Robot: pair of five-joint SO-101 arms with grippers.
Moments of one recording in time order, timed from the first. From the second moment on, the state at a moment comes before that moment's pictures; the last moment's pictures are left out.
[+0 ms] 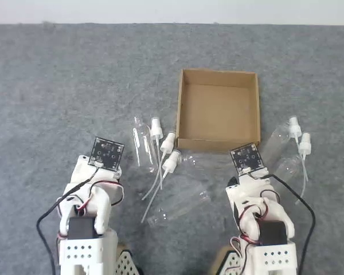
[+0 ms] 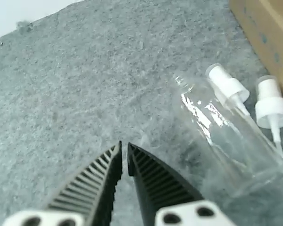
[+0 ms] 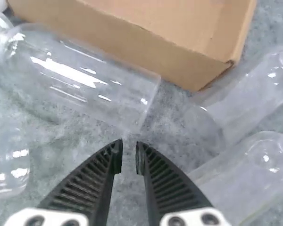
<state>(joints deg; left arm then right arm) -8.1 -97.1 97.5 47.8 -15.2 -7.3 -102.9 95.1 66.1 14.3</state>
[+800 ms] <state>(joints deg) -8.1 -97.1 97.5 50.2 -14.5 -4.8 -102.9 89.6 59.3 14.0</state>
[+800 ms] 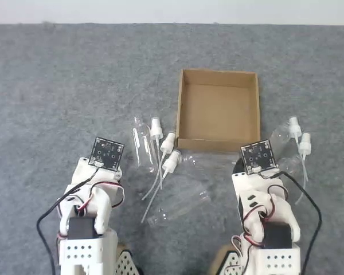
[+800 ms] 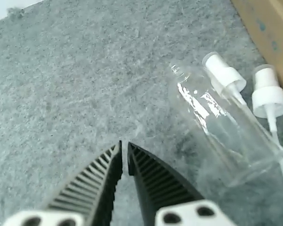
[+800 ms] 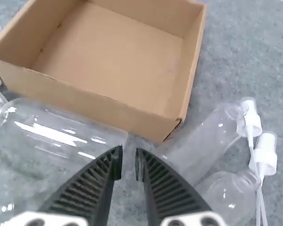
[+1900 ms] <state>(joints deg) -8.1 -97.1 97.5 51.6 -14.5 4.4 -80.7 53.6 70.1 18.8</state>
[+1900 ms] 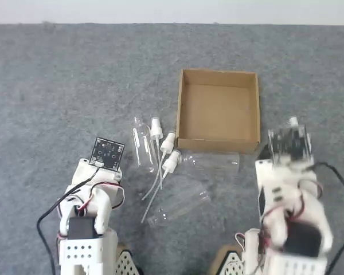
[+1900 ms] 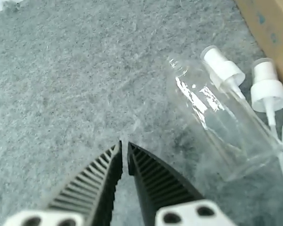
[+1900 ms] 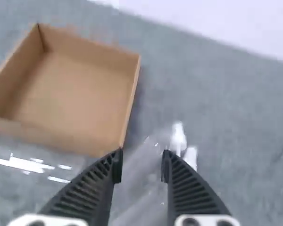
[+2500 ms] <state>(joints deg) -8.0 -97.1 97.5 51.6 -14.5 11.1 -22.8 39.5 69.1 -1.3</state>
